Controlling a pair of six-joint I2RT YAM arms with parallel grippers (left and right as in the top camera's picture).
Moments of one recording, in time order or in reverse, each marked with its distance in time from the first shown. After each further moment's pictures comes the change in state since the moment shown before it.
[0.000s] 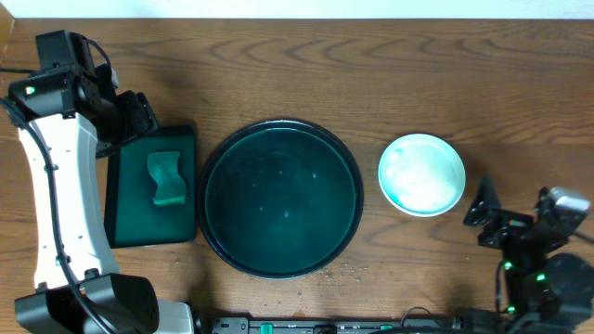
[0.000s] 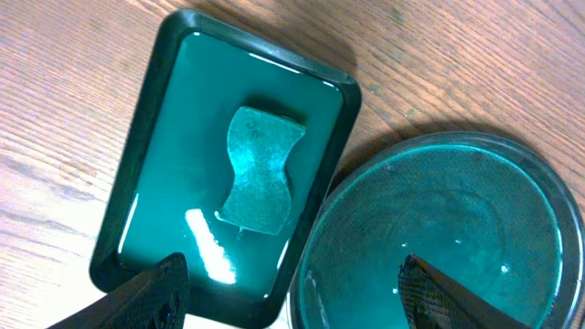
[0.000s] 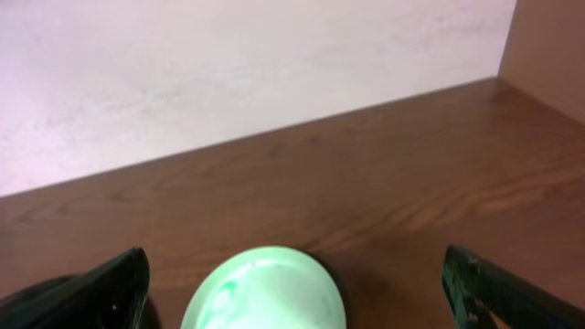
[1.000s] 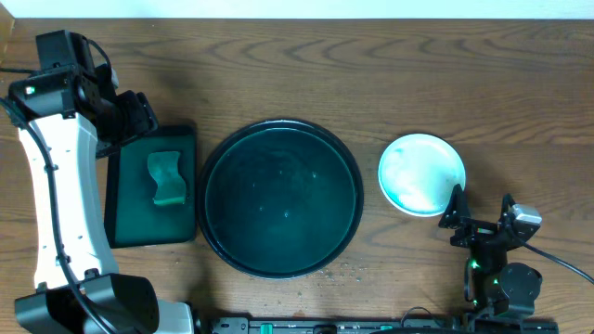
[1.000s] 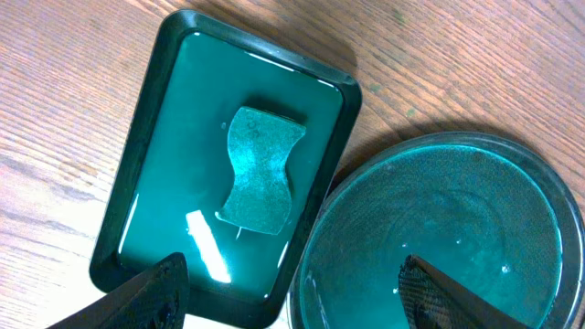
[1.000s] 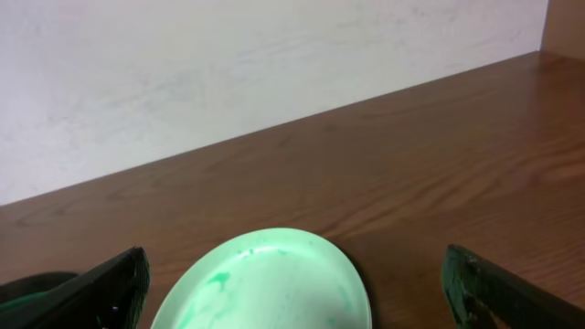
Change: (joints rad) left arm 0.000 0.000 0.000 0.000 0.000 0.000; right arm -0.001 -0.254 -0.508 0.369 -0.033 0.067
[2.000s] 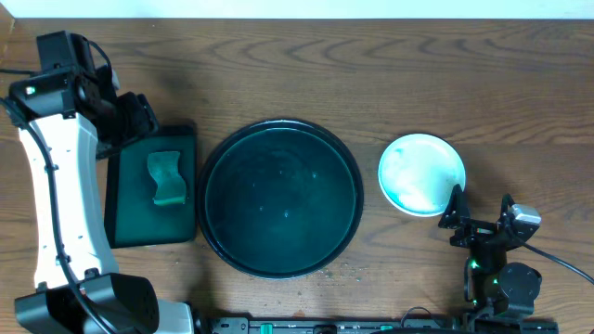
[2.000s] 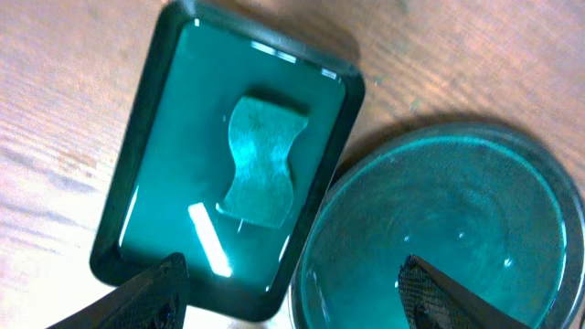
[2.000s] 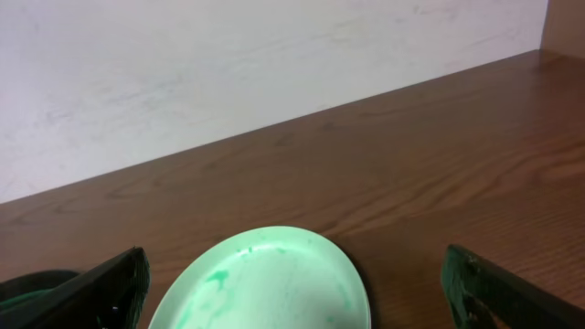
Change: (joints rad) left arm 0.000 0.000 -0.006 -0.014 0.000 0.000; right arm 0.000 0.000 -0.003 0.000 0.000 -0.002
